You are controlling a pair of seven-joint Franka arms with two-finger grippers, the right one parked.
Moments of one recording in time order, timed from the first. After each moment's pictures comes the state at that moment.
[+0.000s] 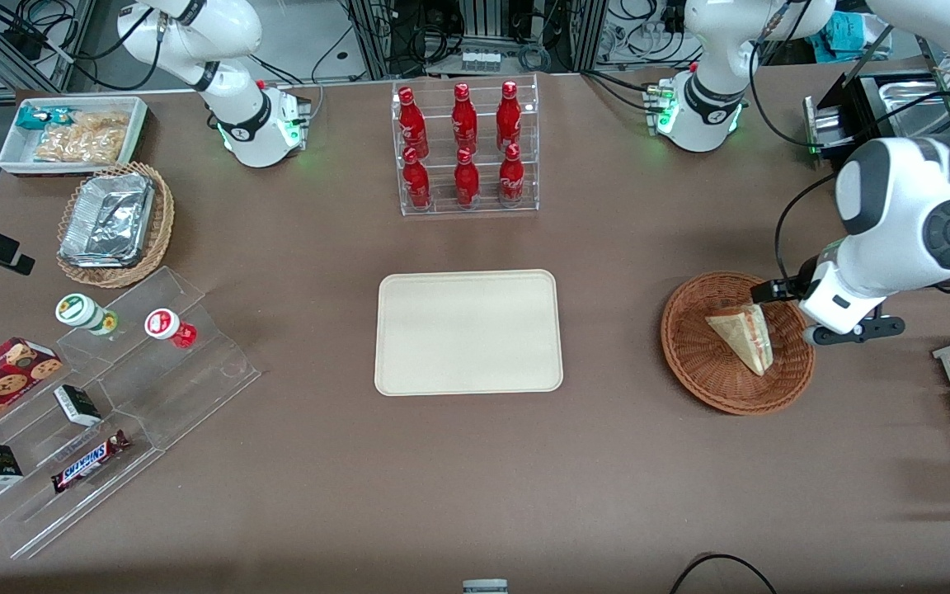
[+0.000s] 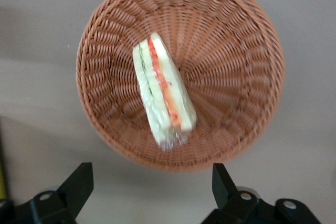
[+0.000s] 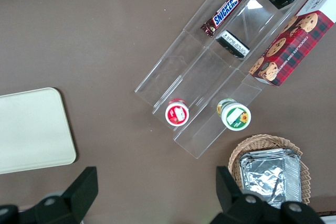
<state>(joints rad) -0.04 0.12 0.02 -2.07 0.02 2.03 -0.22</state>
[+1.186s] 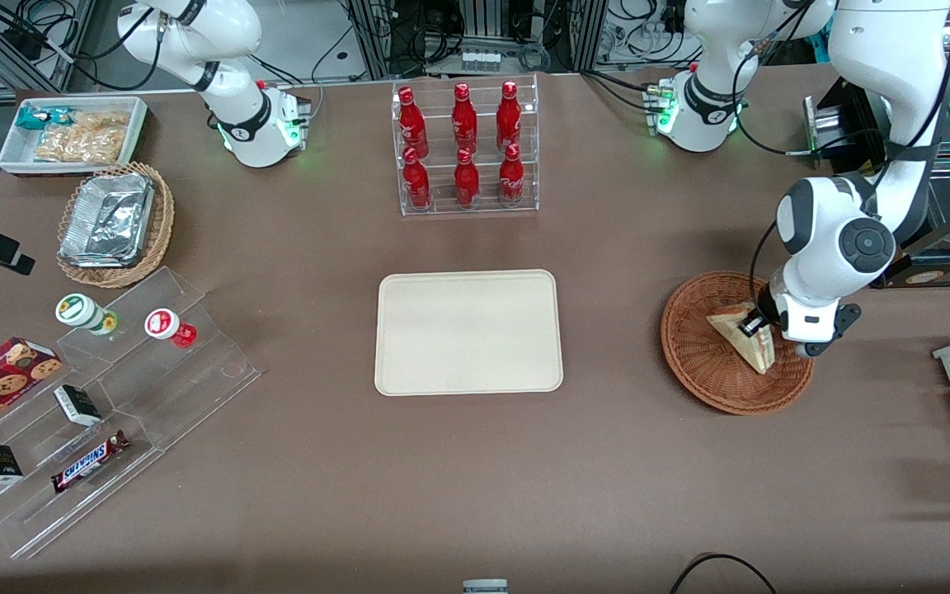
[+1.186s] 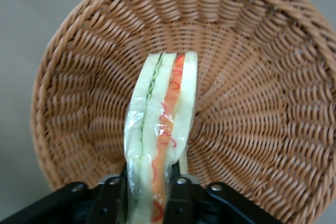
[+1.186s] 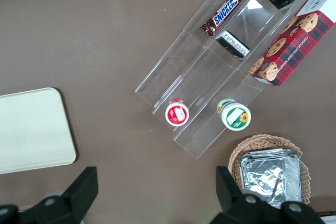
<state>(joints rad) -0.05 0.22 0.02 -2.24 0.02 2.38 -0.71</state>
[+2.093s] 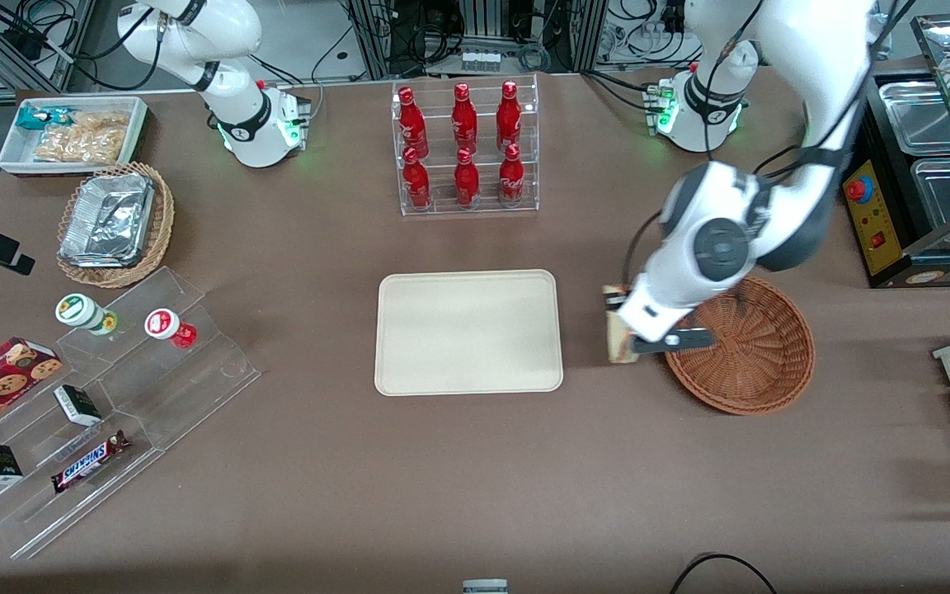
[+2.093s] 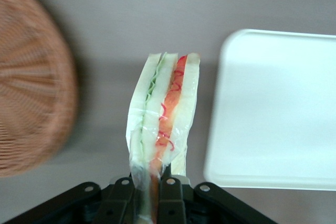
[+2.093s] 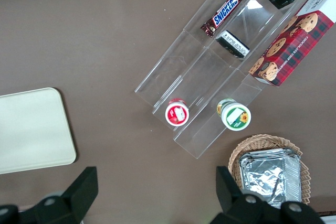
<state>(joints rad) -0.23 0.37 -0.28 -1.81 -0.02 2.04 -0.57</state>
